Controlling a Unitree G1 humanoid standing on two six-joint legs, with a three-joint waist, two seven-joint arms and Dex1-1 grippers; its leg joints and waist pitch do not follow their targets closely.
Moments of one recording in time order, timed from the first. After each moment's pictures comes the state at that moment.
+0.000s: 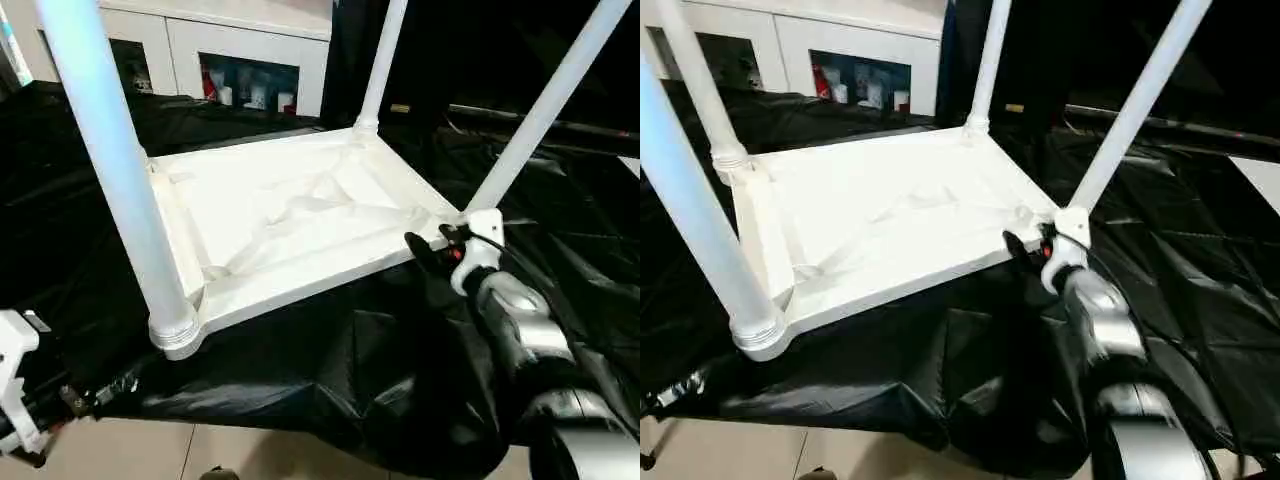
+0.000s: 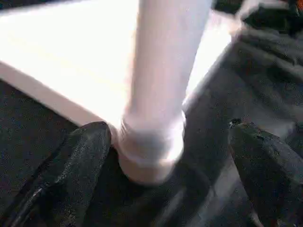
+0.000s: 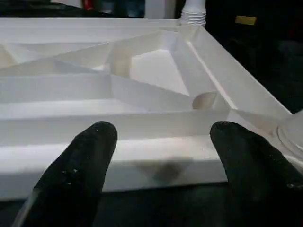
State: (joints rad) left arm 0.37 0.56 0.52 -0.44 -0.49 0.46 -0.91; right arm -0.50 -0.26 -0.11 0.76 0.19 -0.04 0.51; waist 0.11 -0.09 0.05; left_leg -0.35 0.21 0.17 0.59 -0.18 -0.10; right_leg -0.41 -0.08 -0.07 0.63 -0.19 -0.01
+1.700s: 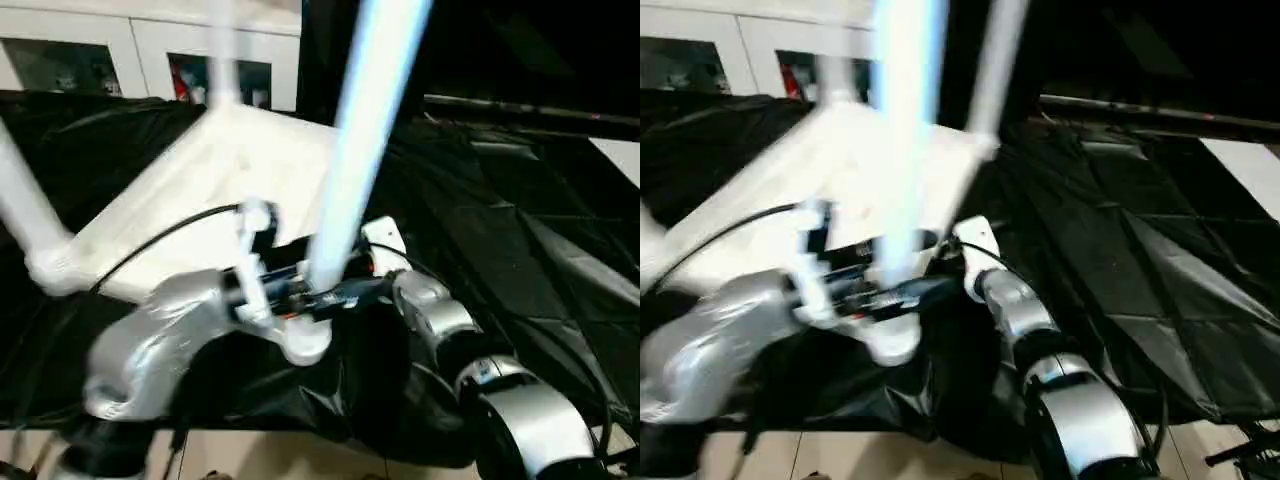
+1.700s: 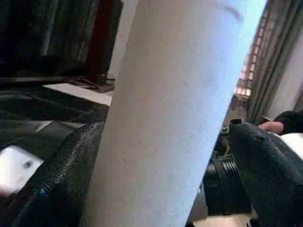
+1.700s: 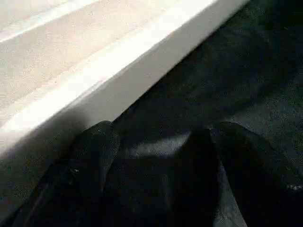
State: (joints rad) left arm -0.36 0.24 -0.16 -0.22 -0.63 0.58 -0.89; right arm -0.79 0.01 0.05 1.15 -0.04 -0.02 0.31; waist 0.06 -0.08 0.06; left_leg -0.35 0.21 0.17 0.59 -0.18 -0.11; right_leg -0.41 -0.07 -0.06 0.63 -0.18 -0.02
